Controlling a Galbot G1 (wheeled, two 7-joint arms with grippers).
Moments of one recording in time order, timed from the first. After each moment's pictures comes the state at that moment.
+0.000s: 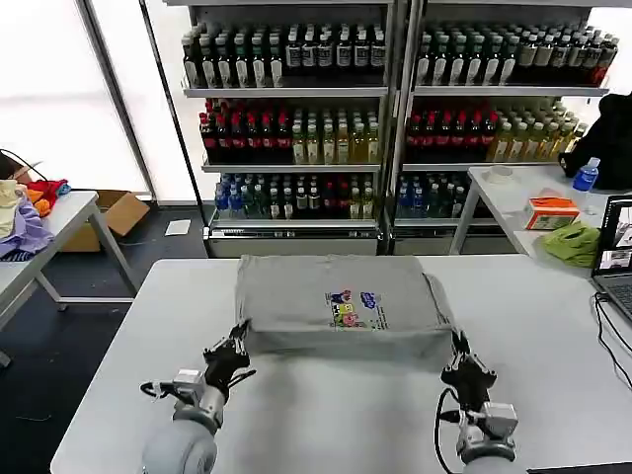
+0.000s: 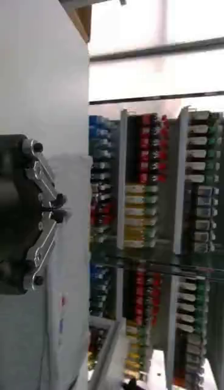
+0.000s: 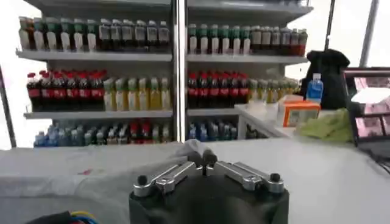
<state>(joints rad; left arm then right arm) 1.24 -1.31 -0.35 -1.91 -0.32 0.33 -0.14 -1.31 1.33 0.46 1.96 0.20 -0.25 0.28</state>
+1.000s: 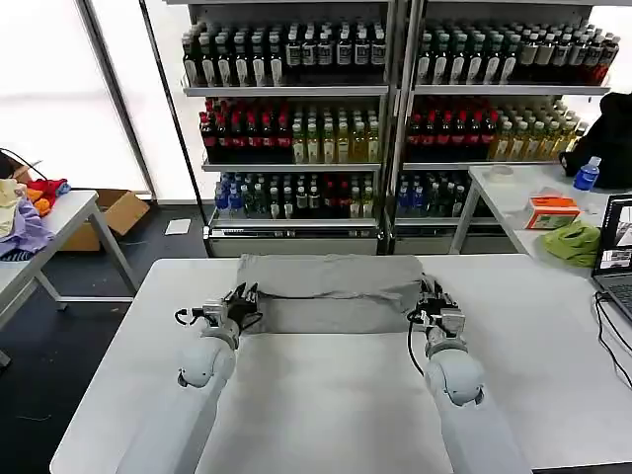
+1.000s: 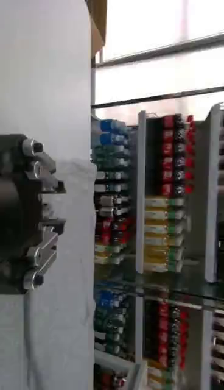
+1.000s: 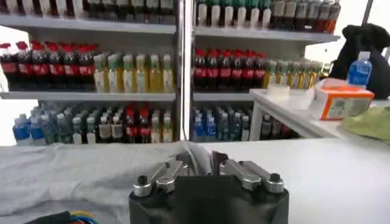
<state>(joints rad) 0.81 -1.32 -0.27 -1.42 -0.37 0.38 -0.13 -0.91 1.36 0.40 1.58 0.31 -0.40 0.29</state>
